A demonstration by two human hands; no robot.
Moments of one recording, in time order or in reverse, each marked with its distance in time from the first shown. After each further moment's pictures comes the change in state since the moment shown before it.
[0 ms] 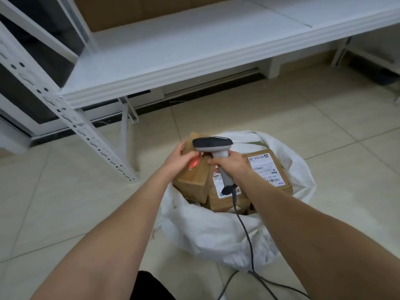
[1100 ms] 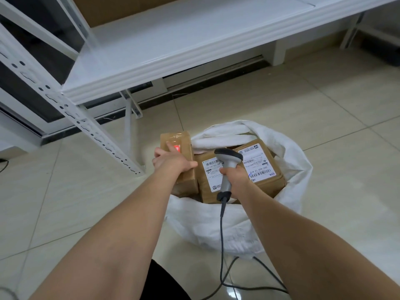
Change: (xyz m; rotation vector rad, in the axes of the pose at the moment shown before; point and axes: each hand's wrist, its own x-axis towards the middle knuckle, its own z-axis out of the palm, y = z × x) left_hand -0.017 0.007 0.003 0.868 0.105 -0.398; right_hand -0.001 0.059 0.017 0.180 0.114 0.342
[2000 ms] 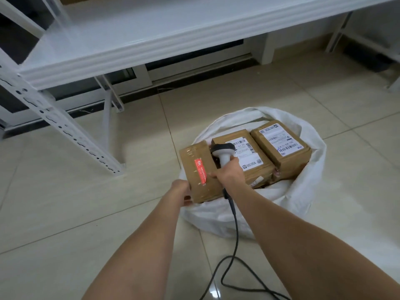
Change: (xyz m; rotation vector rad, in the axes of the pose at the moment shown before) left_hand 0.014 0.024 0.109 -1.062 -0.409 -0.214; right_hand 0.017 -0.003 -0.012 -0.403 0.168 -0.166
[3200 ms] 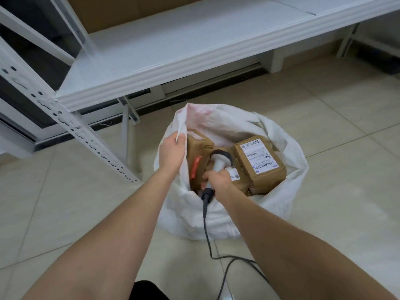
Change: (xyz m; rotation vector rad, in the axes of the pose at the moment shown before) left_hand -0.047 0.093 -0.064 0.173 0.349 0.838; right_hand -0.019 -0.035 0.049 0.533 -0.243 0.163
